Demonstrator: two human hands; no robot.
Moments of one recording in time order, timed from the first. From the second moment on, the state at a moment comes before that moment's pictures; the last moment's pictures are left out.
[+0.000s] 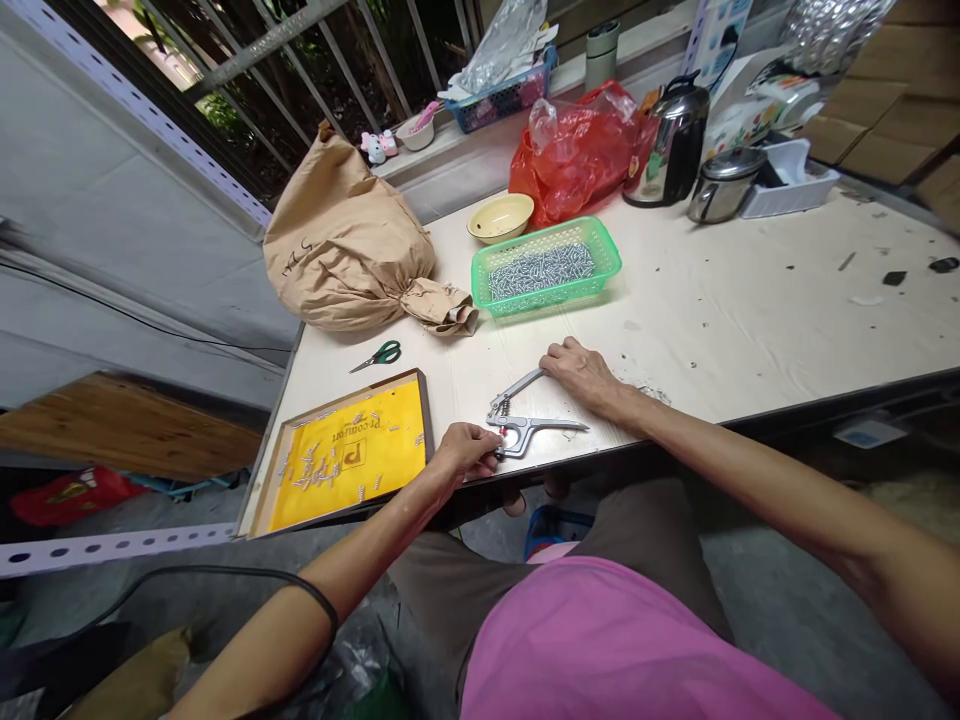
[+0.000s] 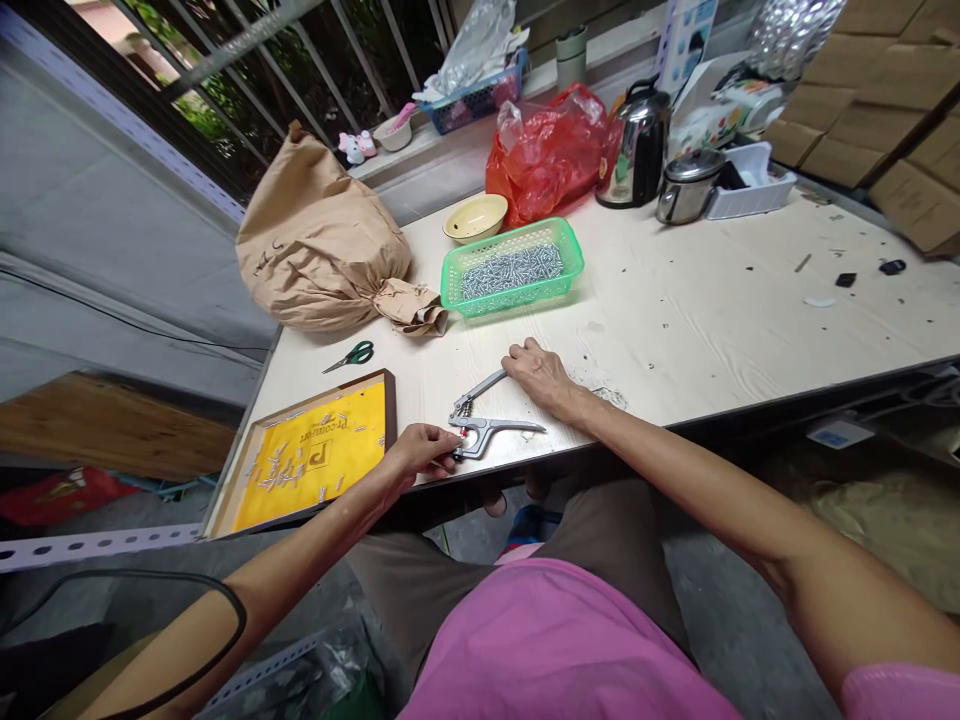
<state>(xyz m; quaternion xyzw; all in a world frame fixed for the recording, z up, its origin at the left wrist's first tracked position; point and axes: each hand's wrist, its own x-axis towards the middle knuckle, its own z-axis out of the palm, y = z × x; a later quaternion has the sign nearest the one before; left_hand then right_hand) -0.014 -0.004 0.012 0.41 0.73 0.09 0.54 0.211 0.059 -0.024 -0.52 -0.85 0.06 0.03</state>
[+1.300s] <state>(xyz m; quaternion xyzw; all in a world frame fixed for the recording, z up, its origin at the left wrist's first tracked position) -0.009 -0.020 0.021 0.73 0.64 0.03 0.23 0.206 0.006 0.007 -0.46 -0.88 0.09 0.01</state>
